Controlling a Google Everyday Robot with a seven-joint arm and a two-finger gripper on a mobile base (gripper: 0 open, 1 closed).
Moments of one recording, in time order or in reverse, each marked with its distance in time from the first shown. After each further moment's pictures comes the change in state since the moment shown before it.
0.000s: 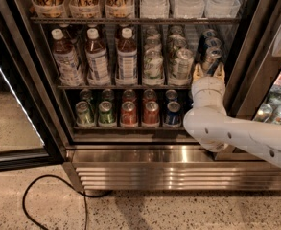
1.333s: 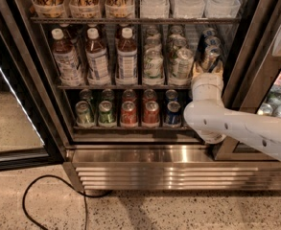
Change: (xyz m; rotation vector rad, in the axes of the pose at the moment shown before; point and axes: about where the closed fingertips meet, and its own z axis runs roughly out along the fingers) arm 0.015 0.001 0.029 0.001 0.031 0.030
